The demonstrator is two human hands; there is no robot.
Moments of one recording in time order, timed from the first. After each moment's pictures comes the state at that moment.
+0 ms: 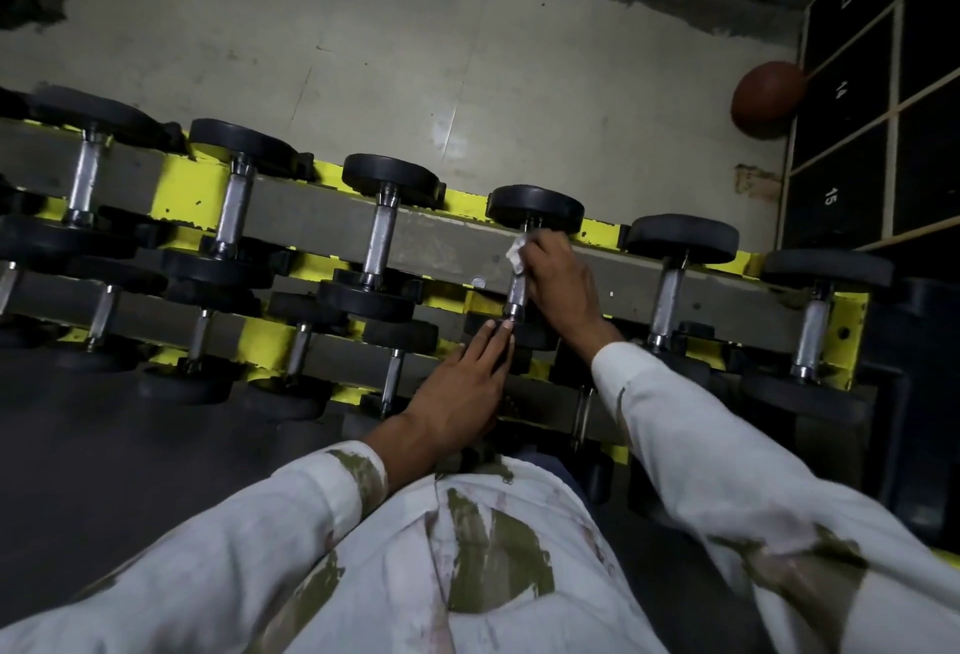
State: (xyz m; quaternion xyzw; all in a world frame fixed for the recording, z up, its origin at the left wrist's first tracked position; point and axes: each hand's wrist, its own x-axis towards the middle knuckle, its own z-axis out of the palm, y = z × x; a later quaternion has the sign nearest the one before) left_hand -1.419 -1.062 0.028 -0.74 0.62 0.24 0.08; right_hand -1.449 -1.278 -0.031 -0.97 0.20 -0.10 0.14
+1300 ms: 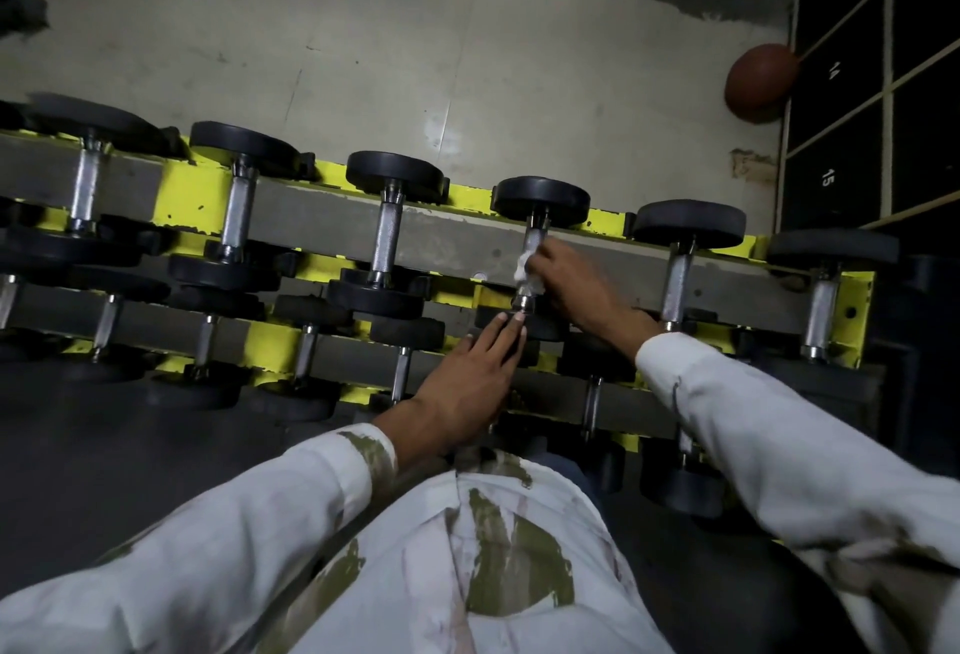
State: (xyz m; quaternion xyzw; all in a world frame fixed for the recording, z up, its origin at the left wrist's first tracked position) left_hand -1.406 -1.058 0.026 -0.72 0.65 0.23 0.09; right_hand -1.467 -1.283 -0.021 -0.98 0.12 0.04 0.15
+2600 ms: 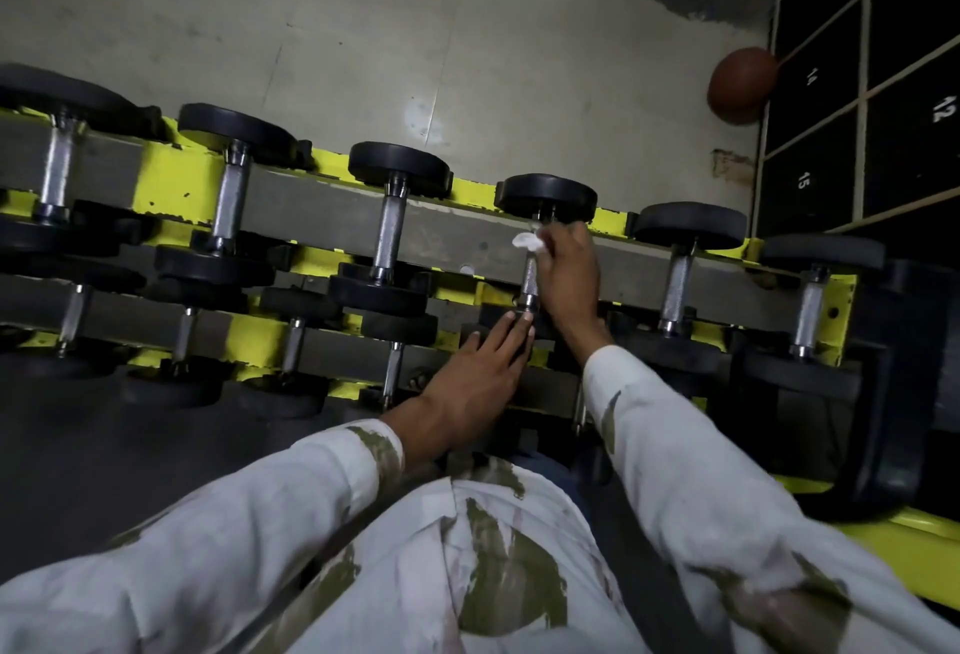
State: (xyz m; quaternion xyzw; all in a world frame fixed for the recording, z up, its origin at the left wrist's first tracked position) left_hand -1.399 -1.053 0.009 -0.70 0.68 0.20 0.07; right_hand -1.432 -1.243 -0.024 -0.86 0.42 -0.14 0.25
